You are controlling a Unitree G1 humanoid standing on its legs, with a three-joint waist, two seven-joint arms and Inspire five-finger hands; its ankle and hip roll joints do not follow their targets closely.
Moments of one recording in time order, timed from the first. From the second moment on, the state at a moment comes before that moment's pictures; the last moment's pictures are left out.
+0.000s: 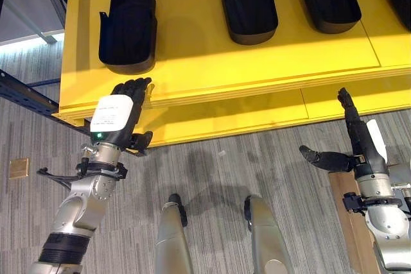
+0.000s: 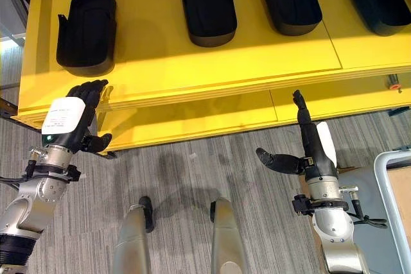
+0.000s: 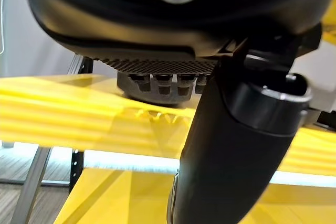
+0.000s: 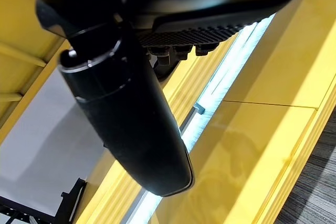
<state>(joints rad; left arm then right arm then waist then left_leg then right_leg) -0.16 0.69 0.00 0.05 0.69 -0.09 0.19 0.16 -0.53 -0.19 -0.19 -0.04 -0.21 -0.08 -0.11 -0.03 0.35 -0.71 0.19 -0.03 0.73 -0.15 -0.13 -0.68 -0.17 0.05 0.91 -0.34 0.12</state>
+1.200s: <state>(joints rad) -0.20 0.87 0.04 0.07 0.71 -0.09 0.21 0.16 -0.53 -0.19 -0.19 -0.03 -0.21 -0.07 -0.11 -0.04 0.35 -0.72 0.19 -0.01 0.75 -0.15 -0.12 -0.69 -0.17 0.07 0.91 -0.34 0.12</state>
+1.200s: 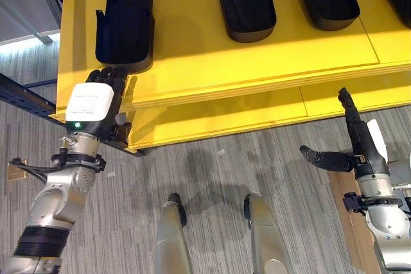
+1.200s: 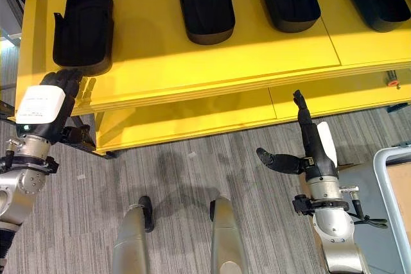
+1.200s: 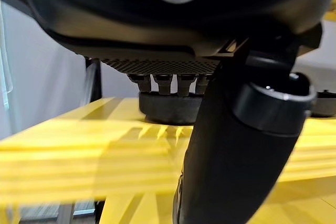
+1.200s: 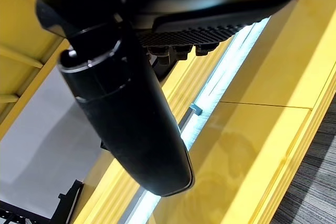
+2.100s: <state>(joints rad) -0.21 1.01 0.06 -0.02 0.43 -0.12 -0.01 0.19 -0.52 -0.19 -0.19 0.00 -0.21 -0.02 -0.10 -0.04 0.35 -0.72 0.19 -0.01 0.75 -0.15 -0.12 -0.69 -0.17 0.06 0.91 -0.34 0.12</state>
